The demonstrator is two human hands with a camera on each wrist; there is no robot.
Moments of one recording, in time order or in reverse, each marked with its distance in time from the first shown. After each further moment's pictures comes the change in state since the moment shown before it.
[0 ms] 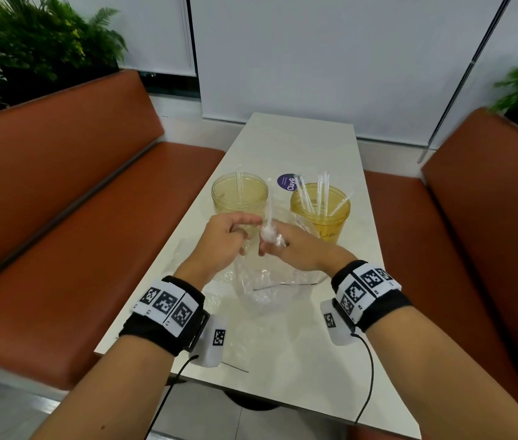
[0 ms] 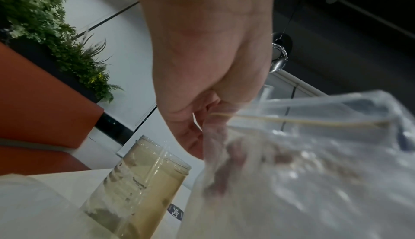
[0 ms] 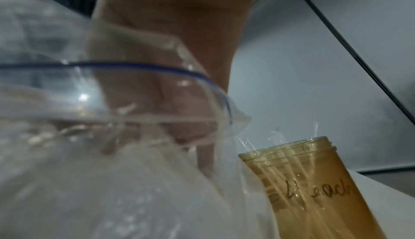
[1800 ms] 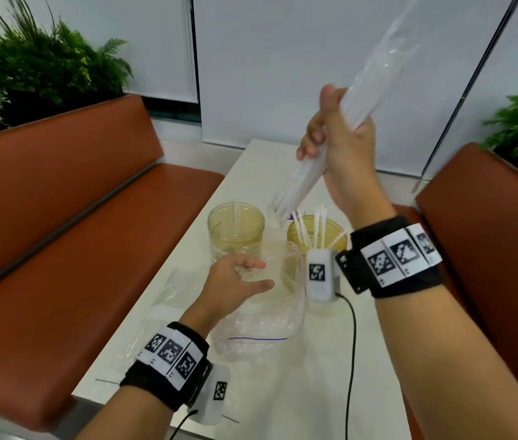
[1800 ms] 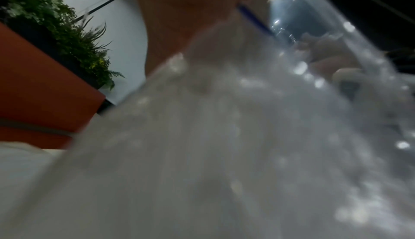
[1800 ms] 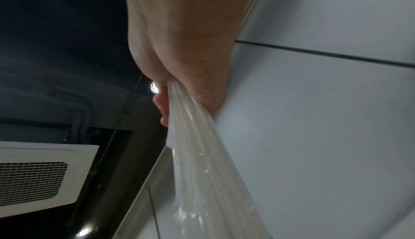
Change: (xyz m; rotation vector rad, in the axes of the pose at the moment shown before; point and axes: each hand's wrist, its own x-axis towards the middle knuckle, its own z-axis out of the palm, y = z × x) left_hand -0.001 -0.006 0.020 -0.070 0.007 -0.085; right_hand 0.010 -0.118 -0.130 0.887 0.806 -0.447
